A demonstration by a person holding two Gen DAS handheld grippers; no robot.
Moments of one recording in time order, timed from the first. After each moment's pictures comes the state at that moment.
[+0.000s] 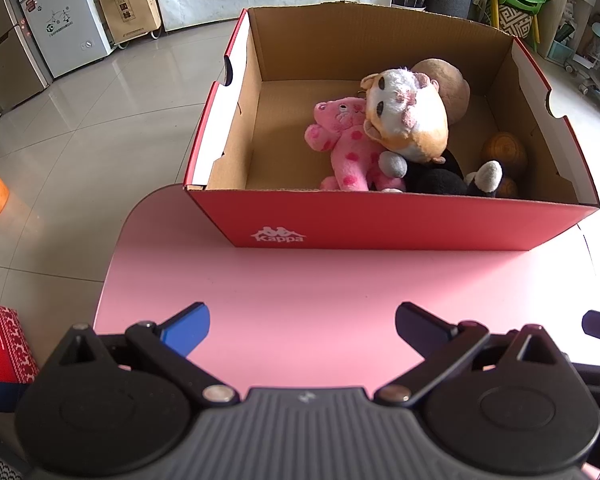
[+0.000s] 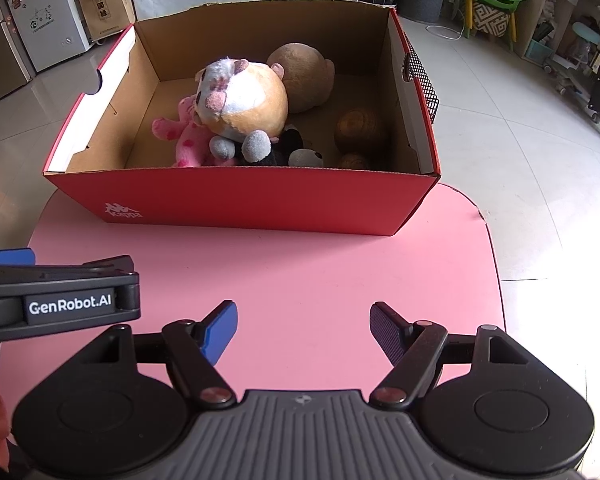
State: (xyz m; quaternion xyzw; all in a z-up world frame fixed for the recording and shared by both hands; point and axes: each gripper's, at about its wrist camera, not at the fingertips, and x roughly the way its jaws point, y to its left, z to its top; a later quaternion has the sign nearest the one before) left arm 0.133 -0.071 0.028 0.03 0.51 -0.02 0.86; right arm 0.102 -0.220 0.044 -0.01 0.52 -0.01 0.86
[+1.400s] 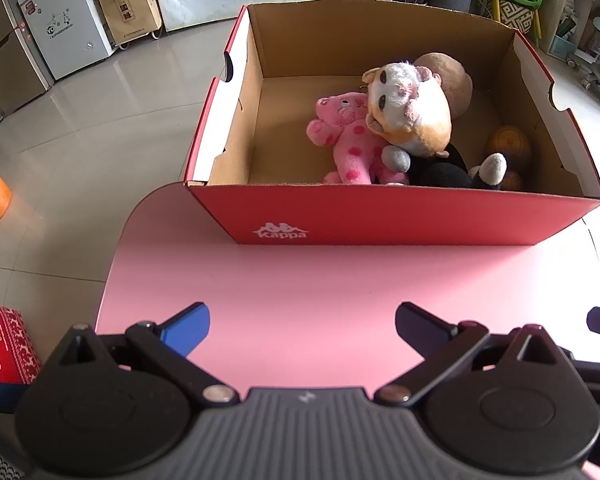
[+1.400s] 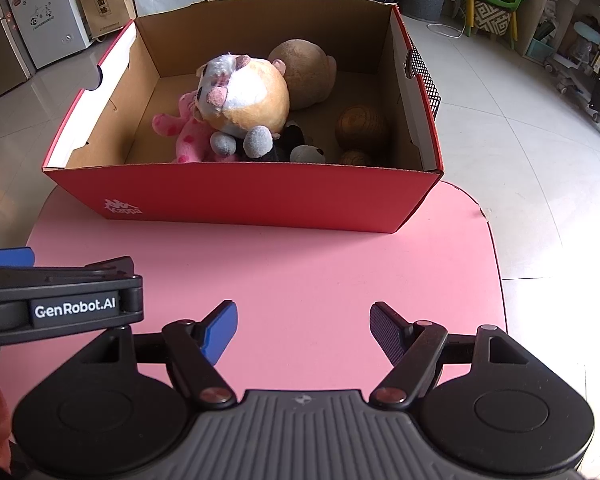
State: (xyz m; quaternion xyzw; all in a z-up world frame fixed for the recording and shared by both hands) left arm 0.132 -0.072 0.025 0.04 0.52 -0.01 0.86; right arm 0.103 -0.219 0.042 -0.01 0.52 0.00 0.85
